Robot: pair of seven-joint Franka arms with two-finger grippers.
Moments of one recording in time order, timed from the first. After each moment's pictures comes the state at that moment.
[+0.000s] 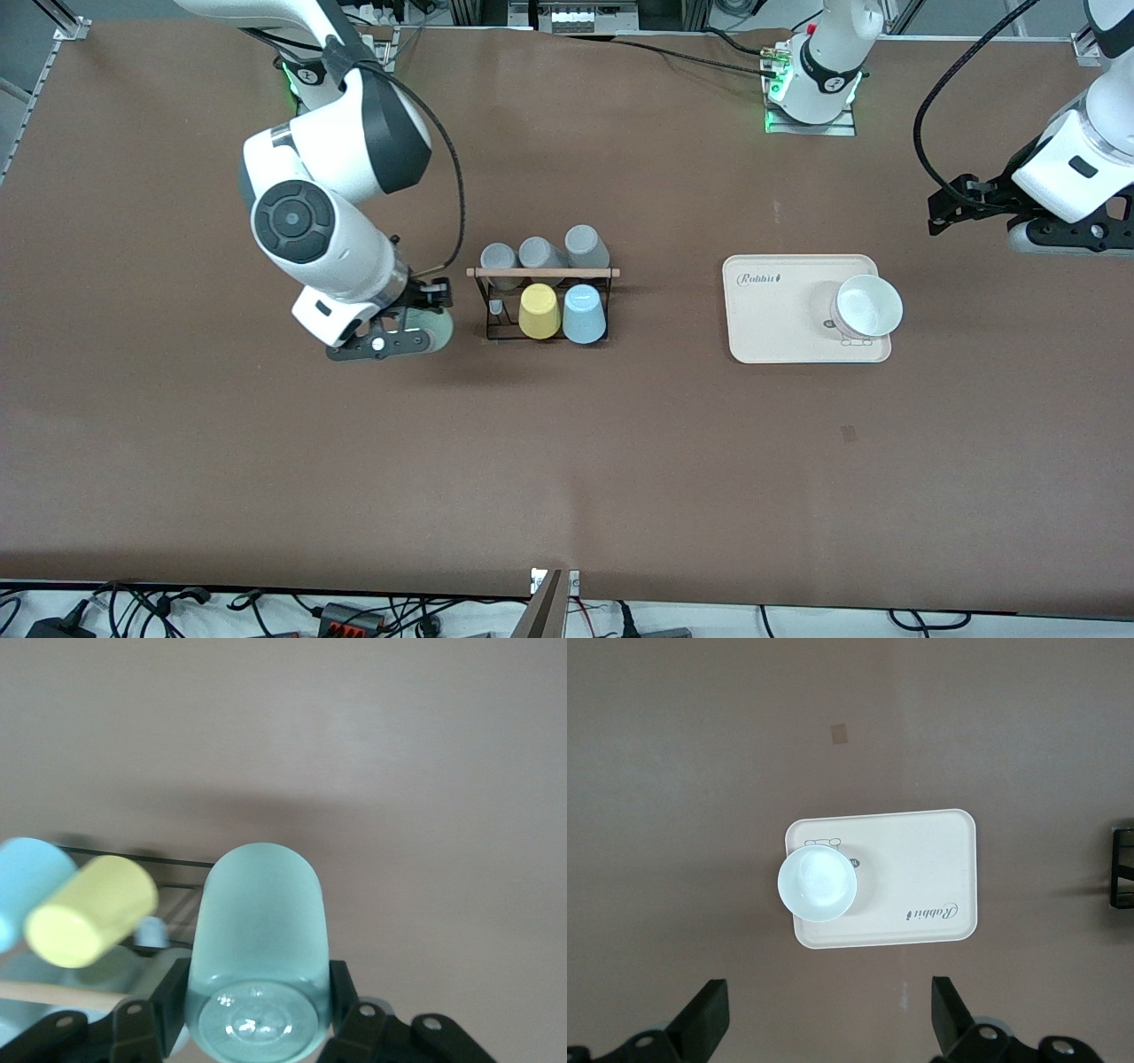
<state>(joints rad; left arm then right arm) -0.01 -0.01 -0.05 -1.66 0.02 1.61 -0.03 0.50 0.52 -0.04 -1.33 0.10 1.77 0.35</state>
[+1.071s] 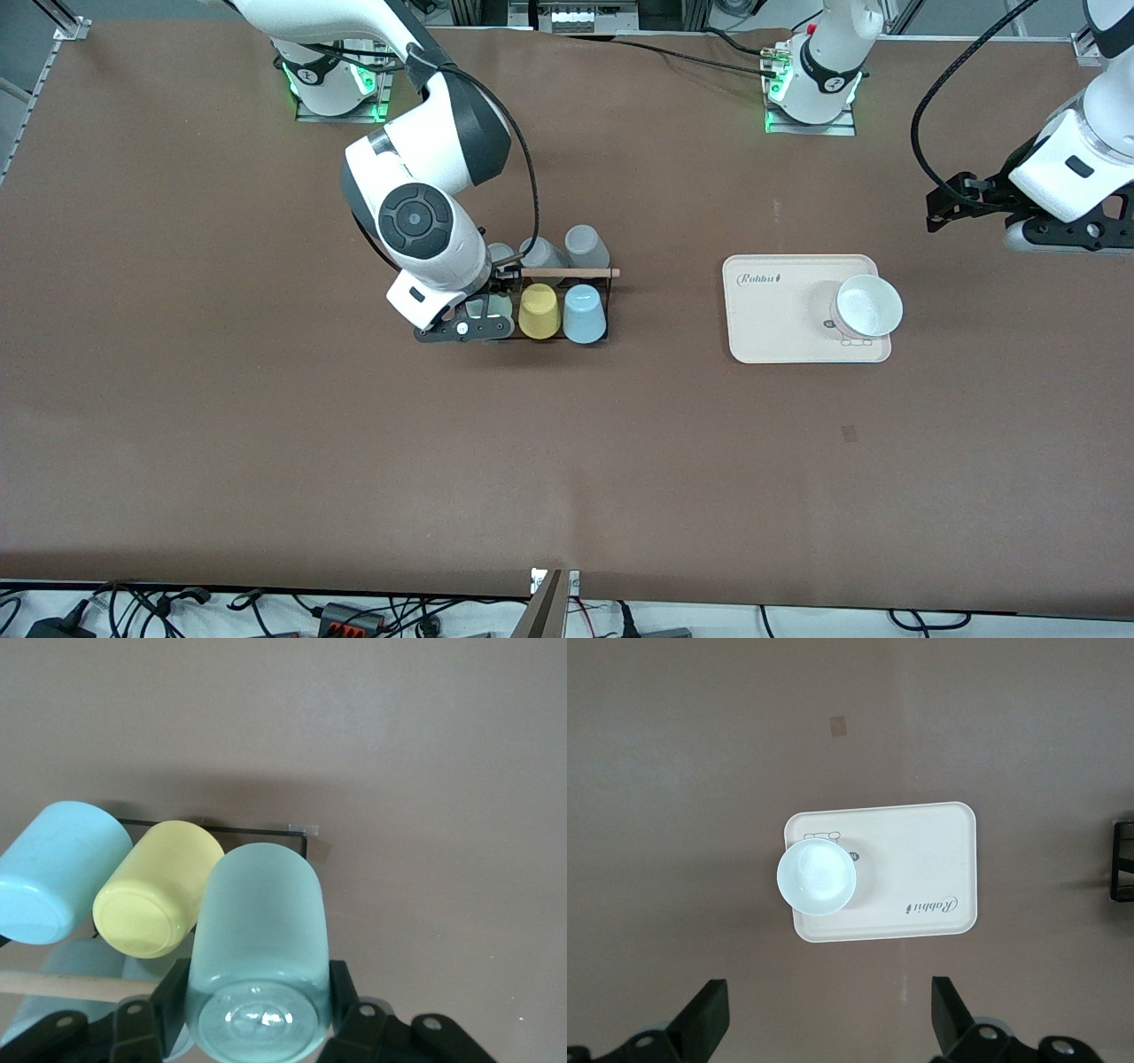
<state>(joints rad) -0.01 -0.01 -0.05 -1.66 0.02 1.59 -0.03 0.62 0.60 -0.04 -1.30 0.11 1.76 0.47</state>
